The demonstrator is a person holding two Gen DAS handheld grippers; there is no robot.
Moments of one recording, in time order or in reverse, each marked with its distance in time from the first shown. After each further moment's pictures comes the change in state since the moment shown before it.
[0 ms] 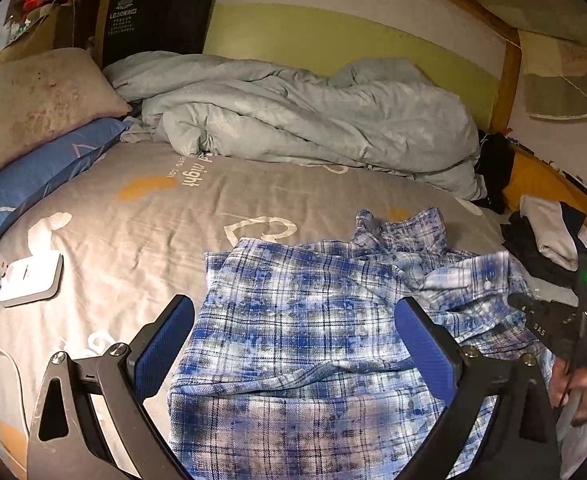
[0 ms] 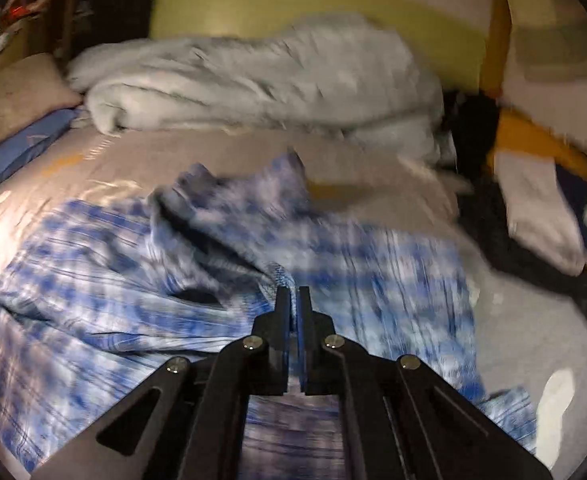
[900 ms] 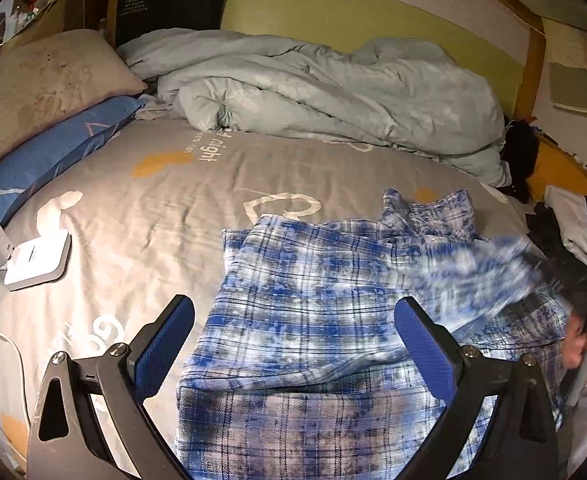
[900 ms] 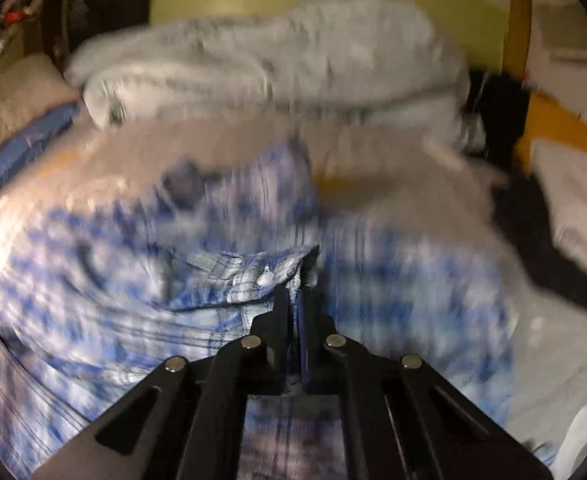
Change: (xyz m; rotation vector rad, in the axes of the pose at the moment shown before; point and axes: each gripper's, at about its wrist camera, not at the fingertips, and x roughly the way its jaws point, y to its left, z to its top) left arm 0.025 0.013 -0.007 -0.027 0.079 0.072; right arm 0.017 0.001 0.045 -0.056 -0.120 0.063
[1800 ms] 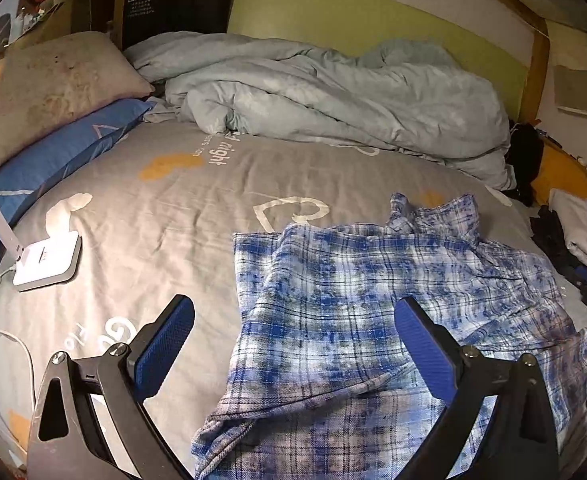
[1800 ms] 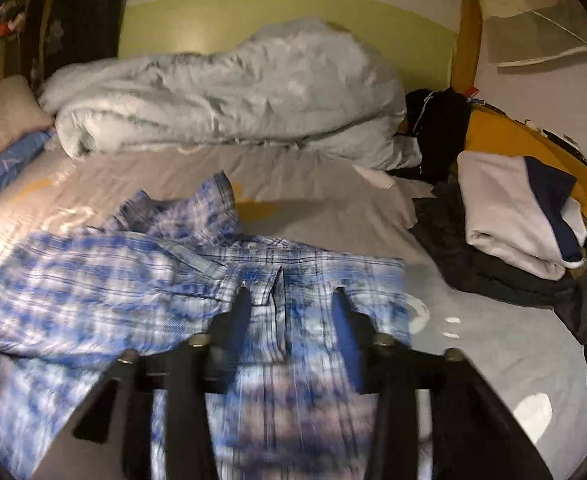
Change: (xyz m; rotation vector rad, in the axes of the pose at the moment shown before) left arm -0.008 0.003 0.001 0.002 -0.010 0.014; right arm -0.060 -0.044 -0.027 0.031 -0.018 -0.122
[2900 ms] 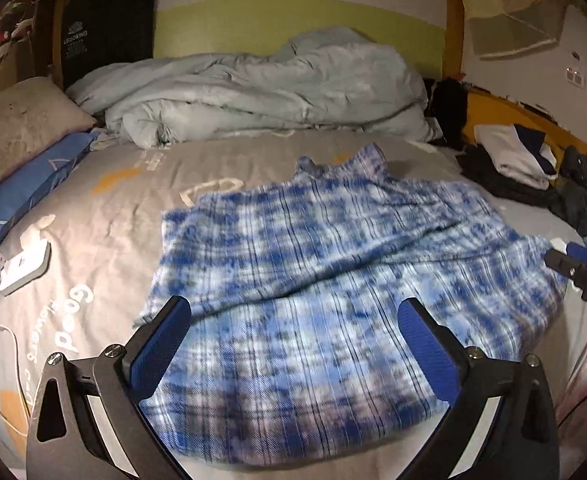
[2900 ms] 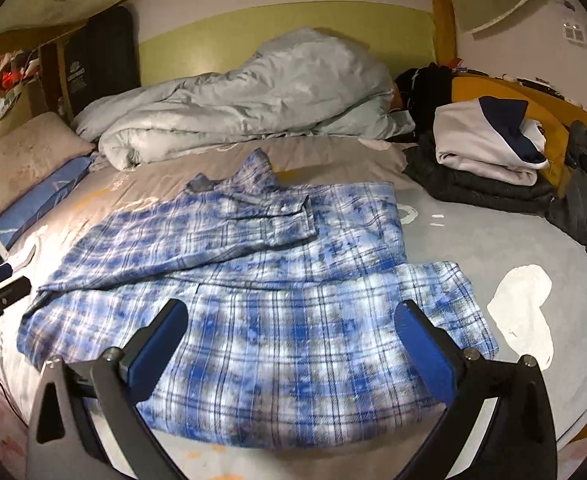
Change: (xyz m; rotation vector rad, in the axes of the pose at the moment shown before) left arm -0.065 -0.077 -0.082 0.209 -0.015 -0.134; right arm -0.108 0.007 -0.093 0.137 -0.001 0.095
